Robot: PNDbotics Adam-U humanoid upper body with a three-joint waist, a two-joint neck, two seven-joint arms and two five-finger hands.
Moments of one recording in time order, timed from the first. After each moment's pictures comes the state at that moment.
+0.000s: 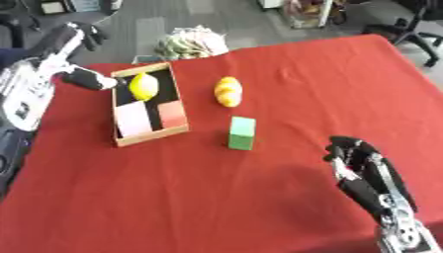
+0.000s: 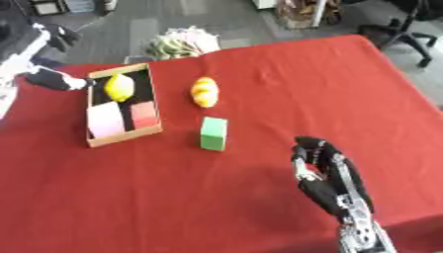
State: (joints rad) left arm -0.85 0.55 -0.12 -1.11 -0.62 -0.11 -0.12; right arm -0.12 -0.20 0.11 -1.70 0.10 -0.12 -0.04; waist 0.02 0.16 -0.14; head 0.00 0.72
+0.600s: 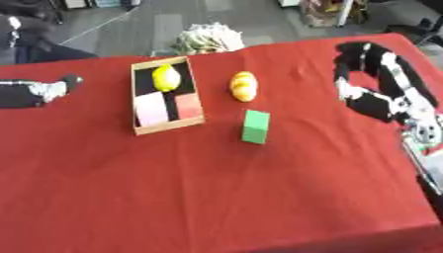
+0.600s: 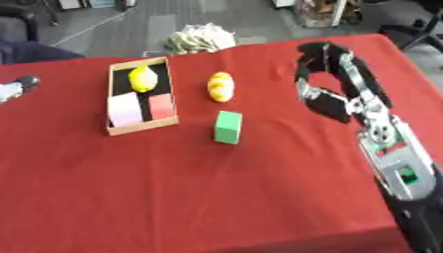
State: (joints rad) left arm -0.35 0.60 -0.09 -1.76 -0.12 -0.02 -0.08; right arm -0.51 -0.54 0.14 -1.55 0.16 -0.08 0.04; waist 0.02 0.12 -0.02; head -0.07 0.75
